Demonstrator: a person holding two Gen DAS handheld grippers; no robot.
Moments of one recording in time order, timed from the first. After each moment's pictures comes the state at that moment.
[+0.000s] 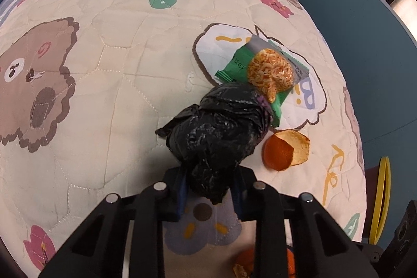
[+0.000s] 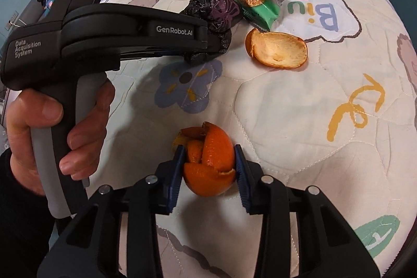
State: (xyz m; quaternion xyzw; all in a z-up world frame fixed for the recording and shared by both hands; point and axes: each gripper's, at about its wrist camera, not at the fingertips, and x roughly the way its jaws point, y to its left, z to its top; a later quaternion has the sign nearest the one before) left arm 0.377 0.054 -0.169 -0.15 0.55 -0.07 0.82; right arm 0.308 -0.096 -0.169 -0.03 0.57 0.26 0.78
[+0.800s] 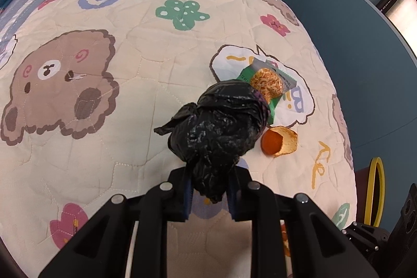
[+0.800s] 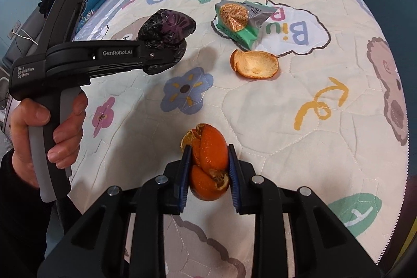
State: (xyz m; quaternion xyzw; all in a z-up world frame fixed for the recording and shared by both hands) left arm 0.339 0.080 -0.125 -0.16 0.53 -0.05 0.83; right arm 0.292 -0.125 -0.132 -0.01 0.54 0.25 0.80
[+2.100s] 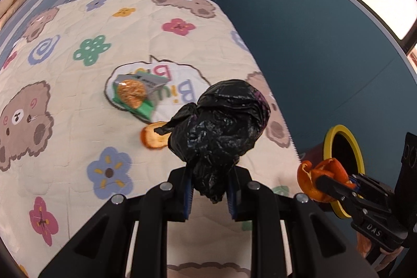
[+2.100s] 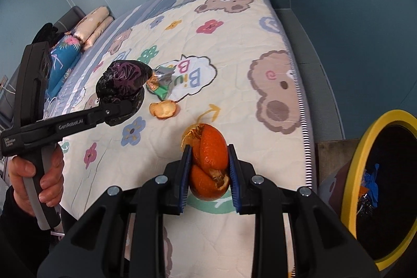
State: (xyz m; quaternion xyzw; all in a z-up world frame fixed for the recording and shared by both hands) left arm 0.310 -0.064 -0.049 -0.08 0.50 -0.15 0.85; right arm 0.269 -0.288 -0.056 0.08 0.47 0.15 0.87
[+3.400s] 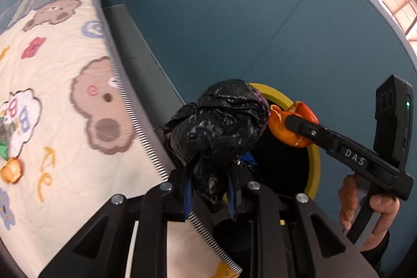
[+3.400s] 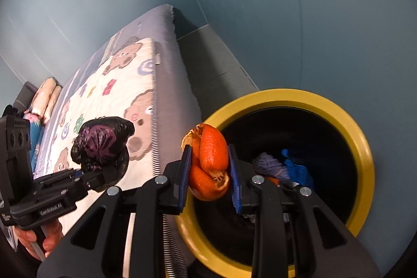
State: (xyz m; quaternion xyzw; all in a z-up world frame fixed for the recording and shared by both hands) left arm 0.295 -0.314 -0.058 -0.01 0.51 -0.32 0.80; right arm 0.233 -0.532 -0.056 0.20 0.42 -0.02 0.88
